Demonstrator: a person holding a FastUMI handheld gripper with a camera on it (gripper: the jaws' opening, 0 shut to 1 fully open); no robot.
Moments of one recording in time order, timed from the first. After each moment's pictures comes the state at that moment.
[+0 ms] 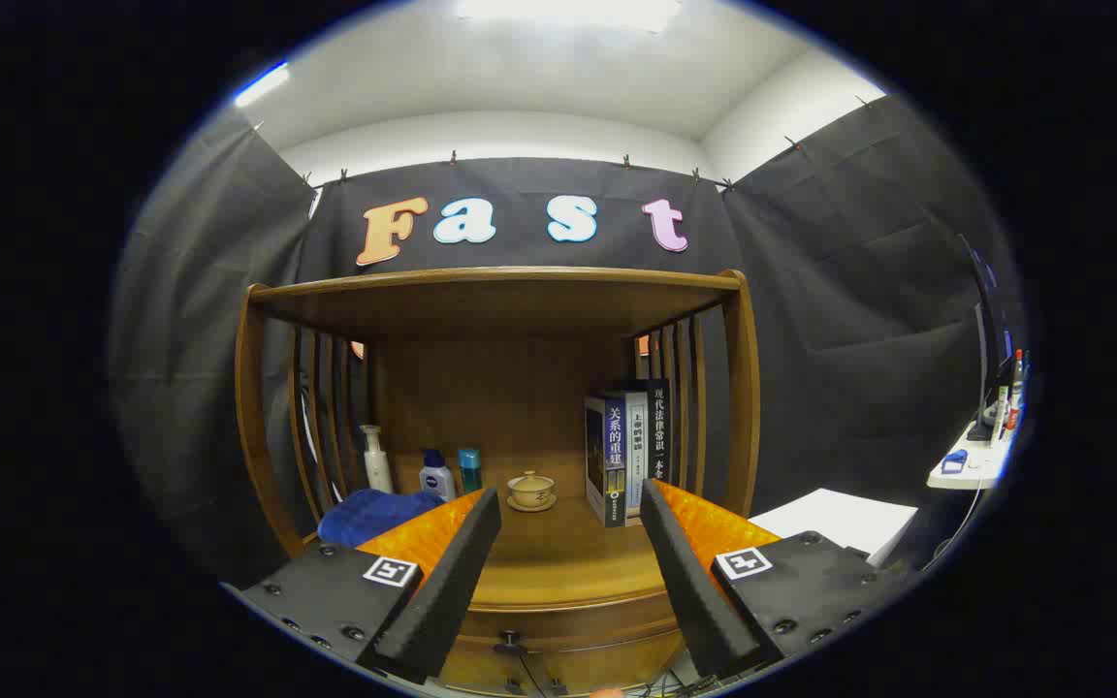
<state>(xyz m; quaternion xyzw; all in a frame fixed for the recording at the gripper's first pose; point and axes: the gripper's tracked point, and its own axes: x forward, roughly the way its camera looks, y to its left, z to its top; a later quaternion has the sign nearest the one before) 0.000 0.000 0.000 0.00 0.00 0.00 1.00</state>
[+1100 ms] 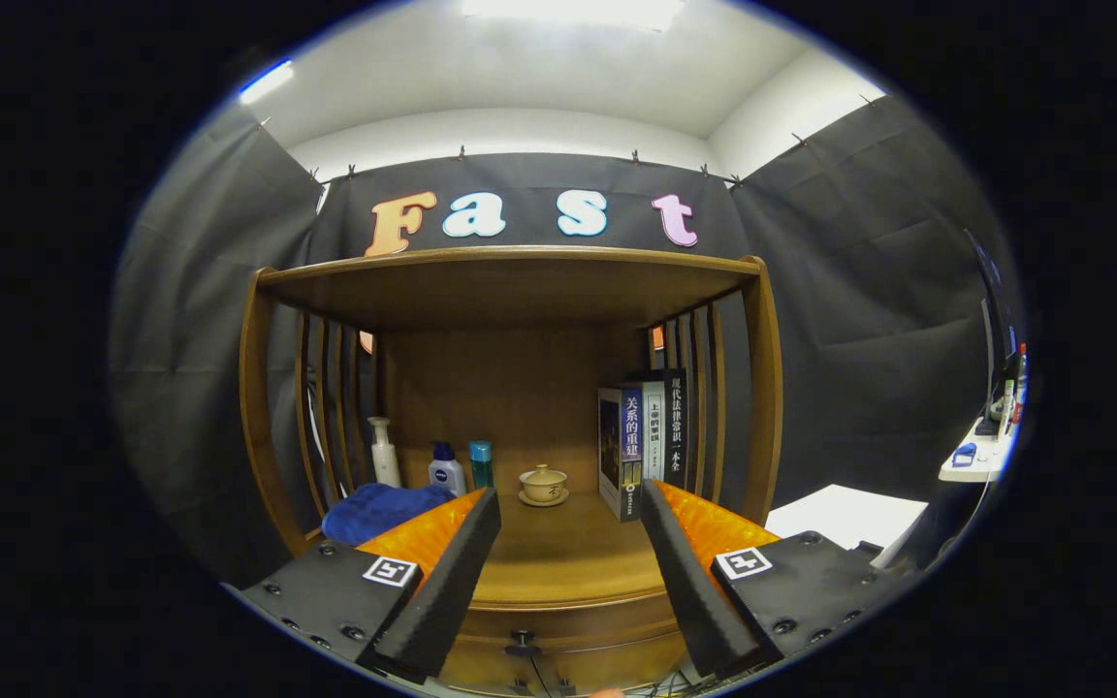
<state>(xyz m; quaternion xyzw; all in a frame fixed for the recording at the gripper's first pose) 0.010 0.015 -0.018 0.00 0.00 0.01 1.00</state>
